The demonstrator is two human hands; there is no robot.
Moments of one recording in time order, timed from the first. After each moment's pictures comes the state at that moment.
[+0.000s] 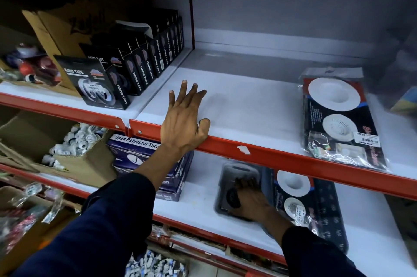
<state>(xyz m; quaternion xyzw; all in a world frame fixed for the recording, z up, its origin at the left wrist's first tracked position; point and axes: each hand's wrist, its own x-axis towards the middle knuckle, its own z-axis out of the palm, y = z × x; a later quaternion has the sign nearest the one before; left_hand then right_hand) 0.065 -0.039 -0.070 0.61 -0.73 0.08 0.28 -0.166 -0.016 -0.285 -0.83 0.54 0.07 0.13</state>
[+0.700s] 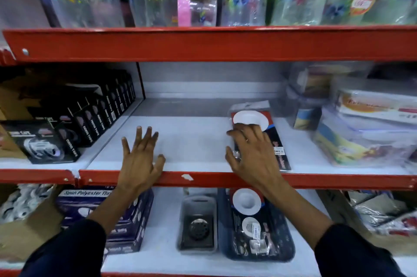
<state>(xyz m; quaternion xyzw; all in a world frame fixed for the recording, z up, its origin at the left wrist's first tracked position) 0.045 -0.024 -0.064 0.61 -0.75 0.09 0.24 -0.258 0.011 -0.024 -0.75 0.54 -0.33 -0.19</state>
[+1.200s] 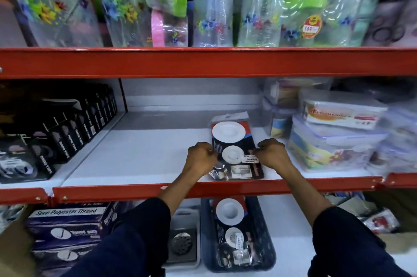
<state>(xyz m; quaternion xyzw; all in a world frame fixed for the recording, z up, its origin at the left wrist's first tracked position) -0.148 -0.035 -0.017 0.57 -0.72 -0.25 0.32 -0.366 -0.024 -0.015 -0.53 0.77 -0.32 0.15</state>
